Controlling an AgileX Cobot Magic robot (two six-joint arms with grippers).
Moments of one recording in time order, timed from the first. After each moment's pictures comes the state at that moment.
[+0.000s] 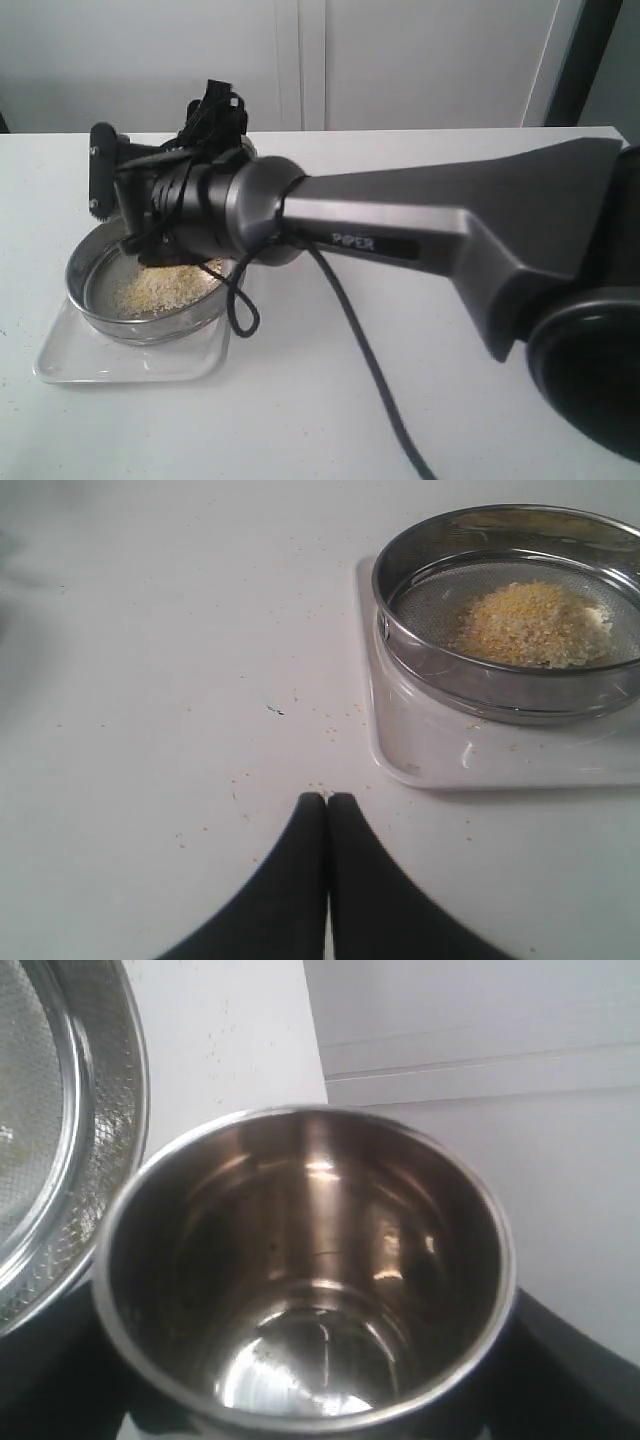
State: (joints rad) left arm 0.00 0.00 0.02 -0.11 0.42 0.10; right arm 1.00 2.16 -1.73 -1.27 0.82 0.37
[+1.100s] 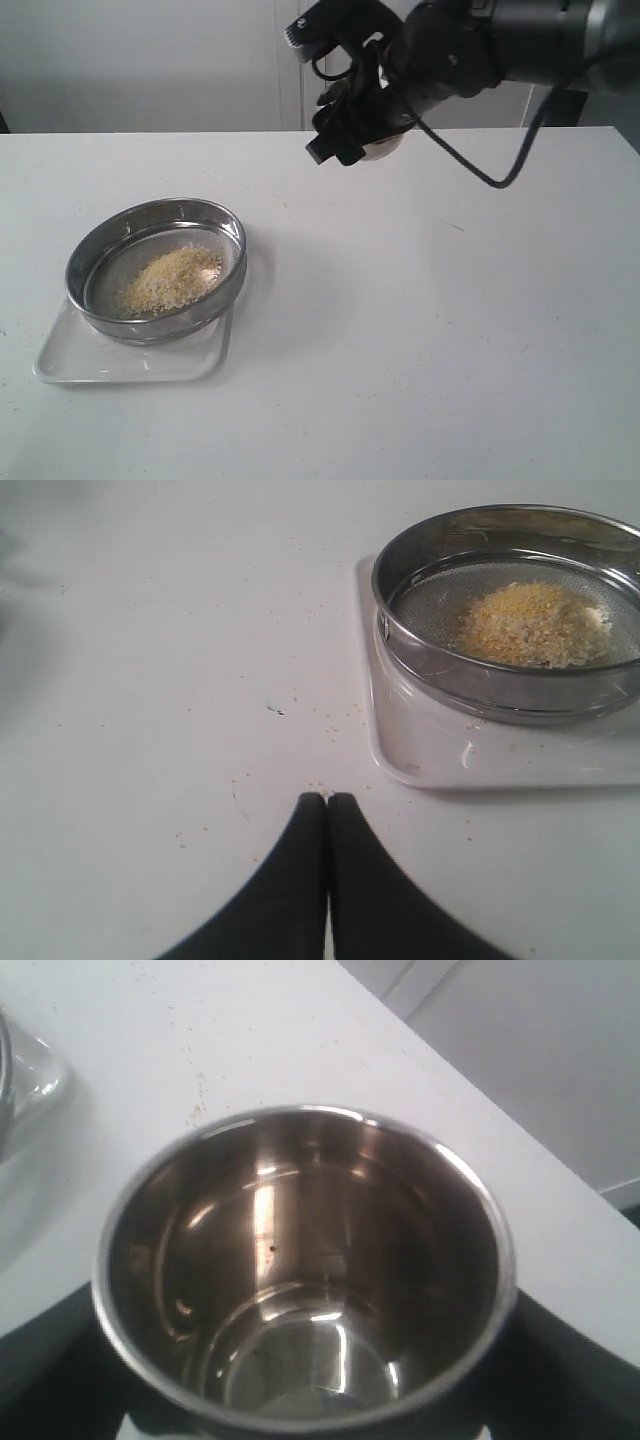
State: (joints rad) left arm 0.00 0.00 0.02 -0.11 0.42 0.10; right arm 0.56 1.74 -1.43 -0.39 0.52 0.08
